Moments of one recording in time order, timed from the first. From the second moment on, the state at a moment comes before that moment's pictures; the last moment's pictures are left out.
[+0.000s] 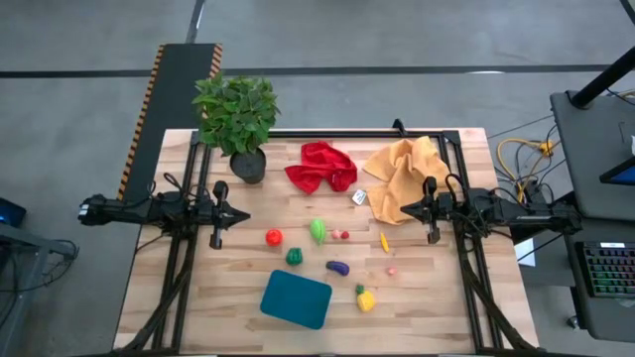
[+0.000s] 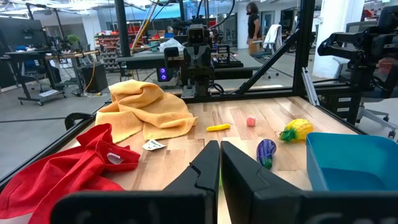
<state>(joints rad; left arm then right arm) -0.11 0.04 0.04 -0.06 -0.10 0.06 -0.01 0.03 0.01 0.01 0.03 0.01</state>
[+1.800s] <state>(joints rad) -0.11 0.17 0.04 0.65 -0.15 0.30 0.03 0.58 0.68 0.00 0.16 0.10</state>
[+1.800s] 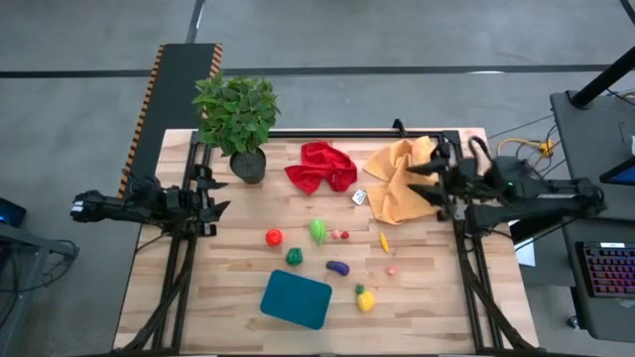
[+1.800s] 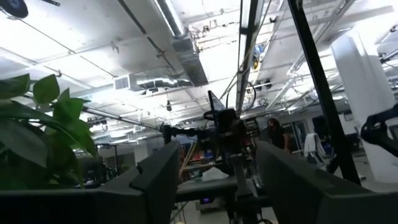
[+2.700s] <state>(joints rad) -0.11 0.18 0.04 0.64 -0.16 0.40 0.12 1.37 1.29 -1.14 0.31 1.01</state>
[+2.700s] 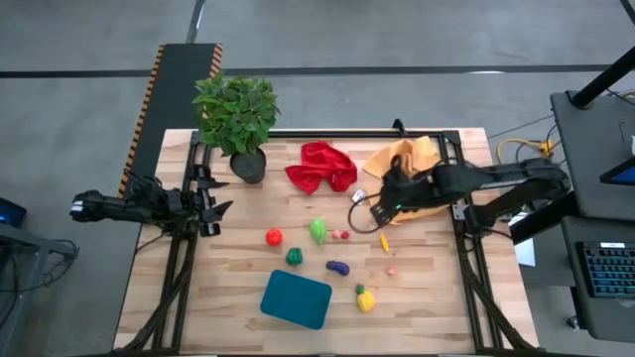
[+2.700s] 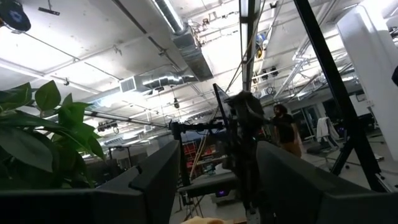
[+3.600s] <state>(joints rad) -0.11 0.18 0.04 0.54 -0.16 0.28 0.28 1.81 1.24 -1.20 0.20 1.37</state>
